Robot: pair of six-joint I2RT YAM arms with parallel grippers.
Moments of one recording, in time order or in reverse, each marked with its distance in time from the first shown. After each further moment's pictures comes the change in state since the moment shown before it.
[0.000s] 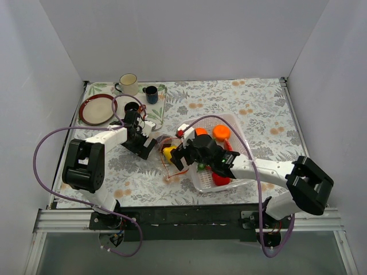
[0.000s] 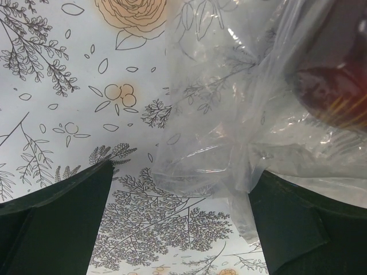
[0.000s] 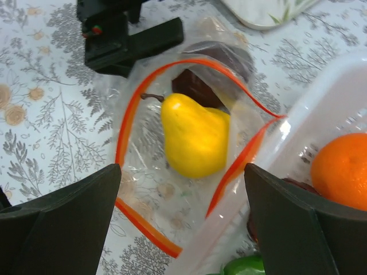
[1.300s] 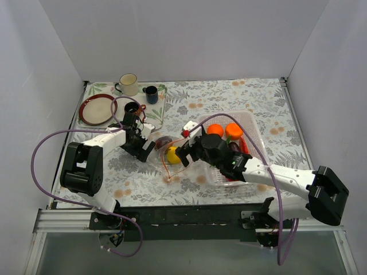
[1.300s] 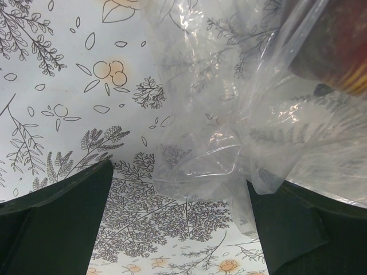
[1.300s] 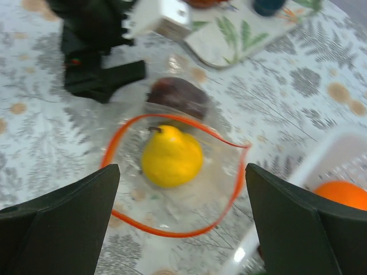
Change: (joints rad) left arm 0.006 -0.039 -0.042 -0.011 -0.004 0.029; right arm -0.011 -0.147 -0.004 -0.045 0.115 -0.140
